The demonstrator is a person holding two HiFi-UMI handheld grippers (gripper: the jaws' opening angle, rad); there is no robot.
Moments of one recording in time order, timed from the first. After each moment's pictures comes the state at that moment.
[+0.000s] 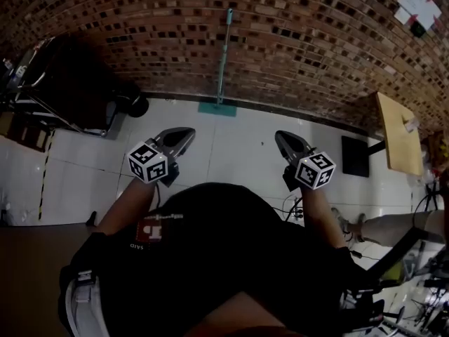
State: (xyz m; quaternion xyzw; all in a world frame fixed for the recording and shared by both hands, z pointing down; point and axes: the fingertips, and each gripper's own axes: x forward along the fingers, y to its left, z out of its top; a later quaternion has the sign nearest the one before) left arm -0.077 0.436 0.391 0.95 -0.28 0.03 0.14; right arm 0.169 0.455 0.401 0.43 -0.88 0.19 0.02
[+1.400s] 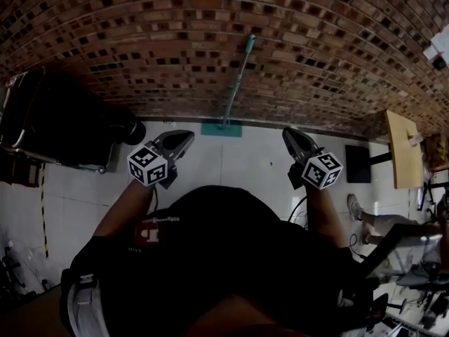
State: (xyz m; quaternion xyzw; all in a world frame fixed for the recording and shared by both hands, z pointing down) left arm -0.178 0.150 0.428 0.96 -0.23 0.04 0.16; right arm 0.088 0.183 0.396 0.49 -0.85 0.19 0.01
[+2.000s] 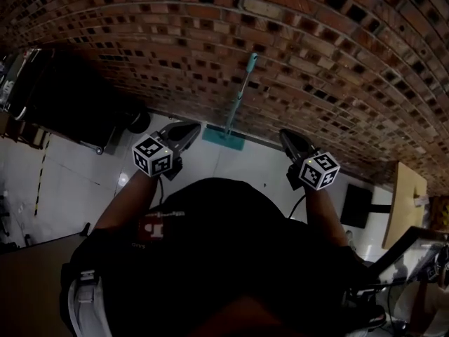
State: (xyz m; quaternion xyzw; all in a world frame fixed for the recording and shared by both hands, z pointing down) left arm -0.062 0.054 0.424 0.93 -0.33 0.03 0.16; right arm 0.179 0.046 0.421 0.37 -0.91 0.20 0.05
